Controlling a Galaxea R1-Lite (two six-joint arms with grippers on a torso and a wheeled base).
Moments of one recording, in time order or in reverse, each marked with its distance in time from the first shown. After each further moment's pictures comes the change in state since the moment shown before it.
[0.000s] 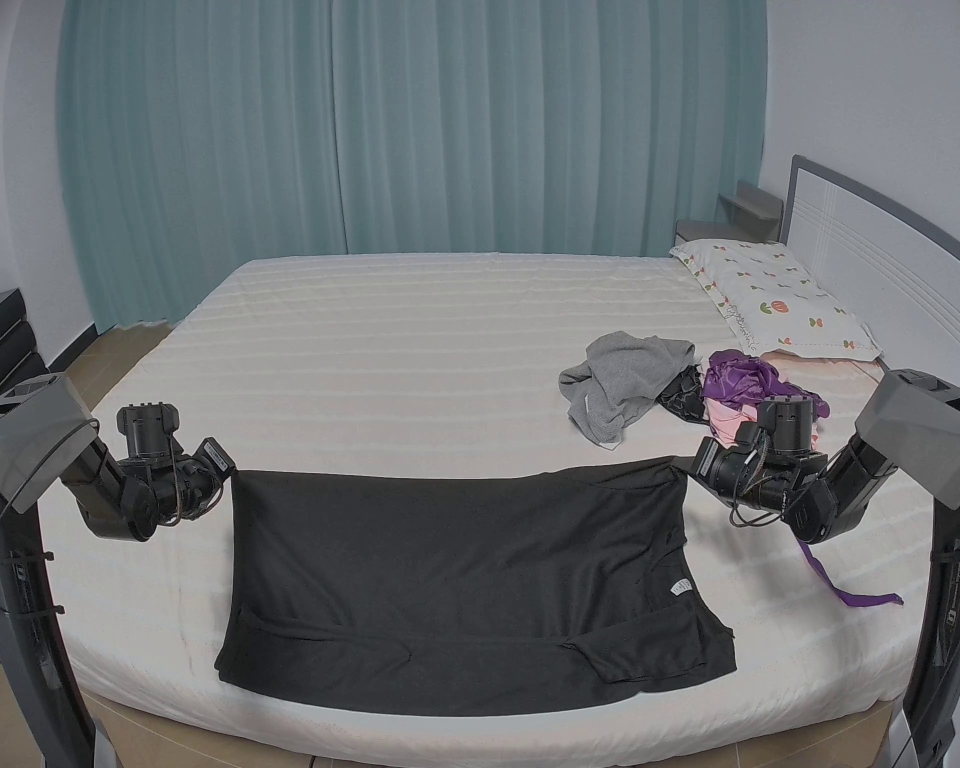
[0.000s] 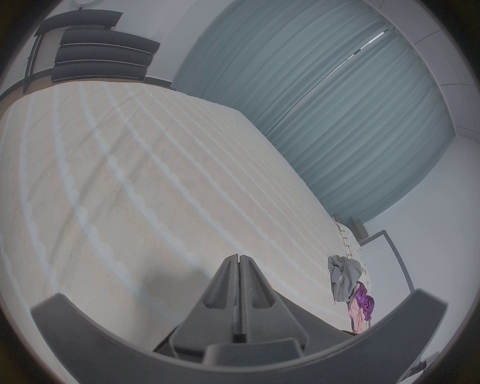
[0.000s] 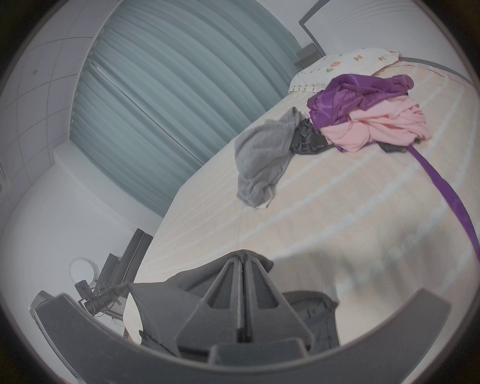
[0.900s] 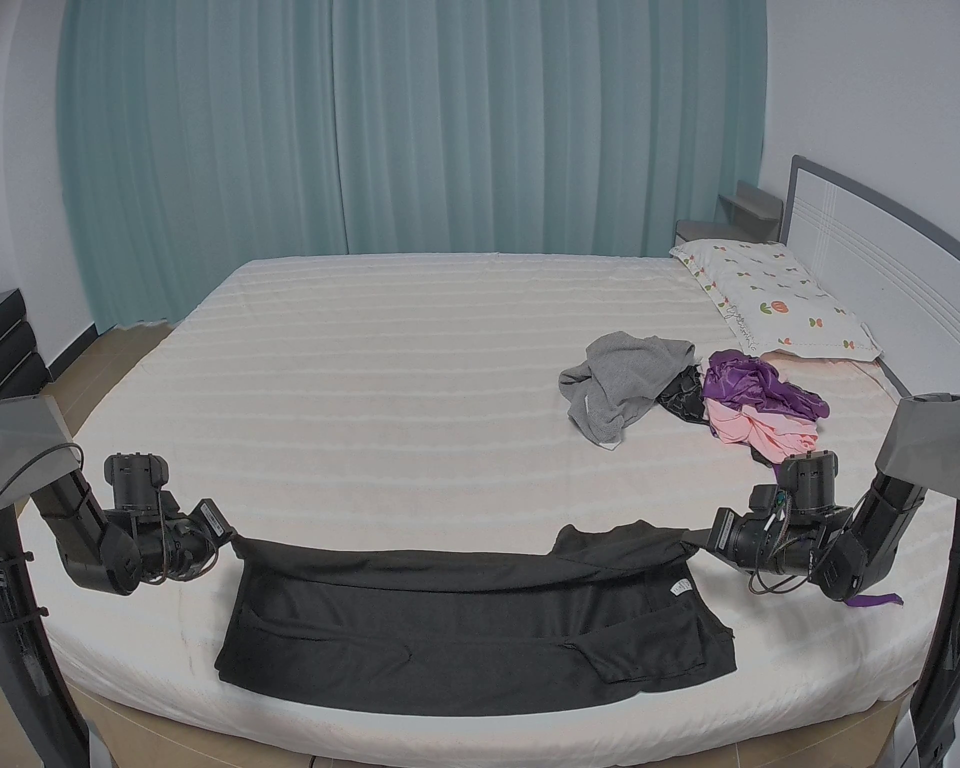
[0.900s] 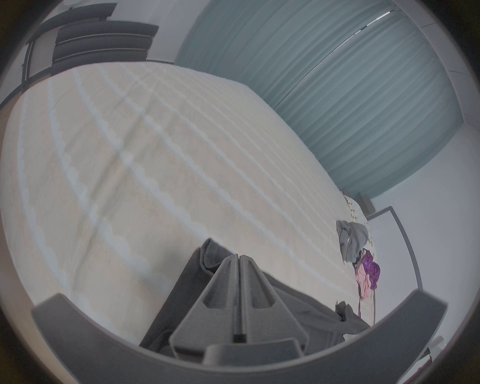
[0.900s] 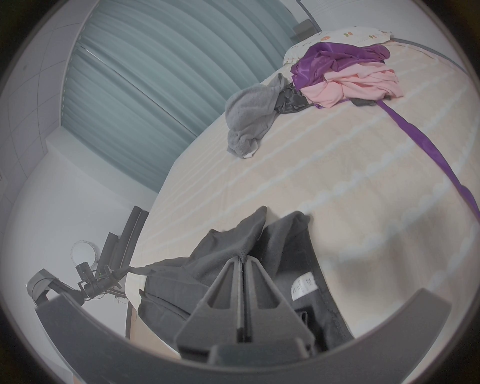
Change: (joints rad) left arm -0.003 -0.105 0.339 -0.068 -0.059 0.066; right arm 0.010 -0.099 0.372 -0.099 0.067 -0.053
